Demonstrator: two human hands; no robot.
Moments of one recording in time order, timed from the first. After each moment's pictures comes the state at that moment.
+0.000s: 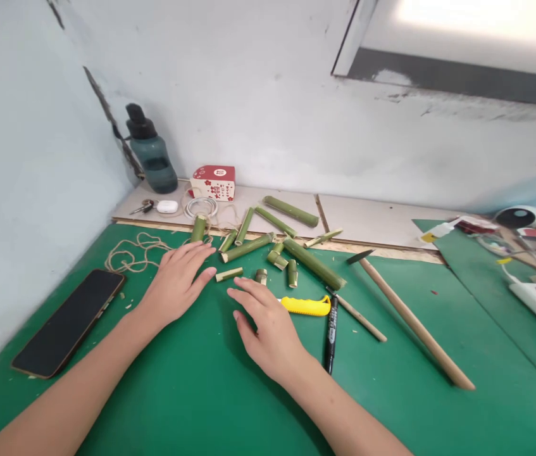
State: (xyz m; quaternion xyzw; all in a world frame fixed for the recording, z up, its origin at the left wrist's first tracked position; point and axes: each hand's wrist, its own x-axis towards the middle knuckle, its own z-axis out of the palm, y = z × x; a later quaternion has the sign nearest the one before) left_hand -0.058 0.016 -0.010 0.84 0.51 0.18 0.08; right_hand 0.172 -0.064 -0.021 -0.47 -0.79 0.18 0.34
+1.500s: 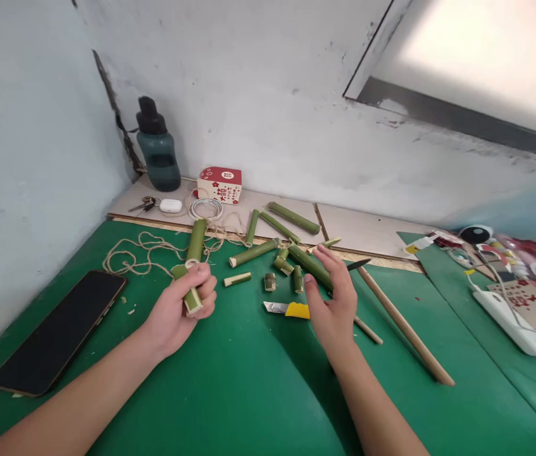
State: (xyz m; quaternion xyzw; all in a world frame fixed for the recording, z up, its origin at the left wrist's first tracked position) left_hand -0.047 -0.013 0.012 0.24 0.31 0.46 0.80; right_hand 0.219 -0.036 0.012 -0.59 -0.66 0.01 0.47
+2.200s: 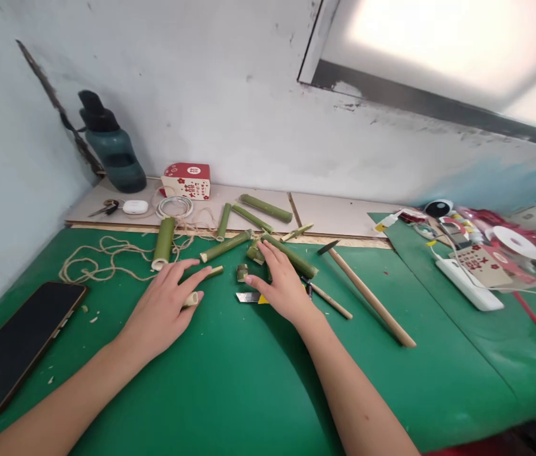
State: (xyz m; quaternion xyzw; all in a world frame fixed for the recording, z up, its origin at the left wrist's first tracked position) left_hand -0.045 -0.013 -0.022 0.84 0.47 0.22 0.17; right_hand 0.238 -0.022 -0.015 -0.62 -0.72 0.20 0.25
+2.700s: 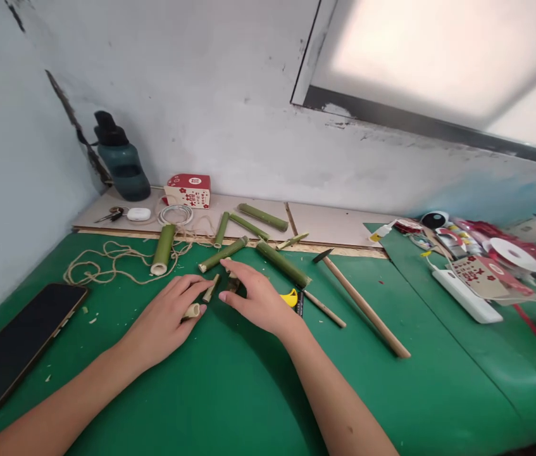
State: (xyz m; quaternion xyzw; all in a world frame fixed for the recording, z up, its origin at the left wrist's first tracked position) left_hand -0.038 -0.024 -0.027 0.86 0.43 0.20 0.20; right_hand 0.207 -0.024 0.008 -0.51 -0.77 0.29 0.26
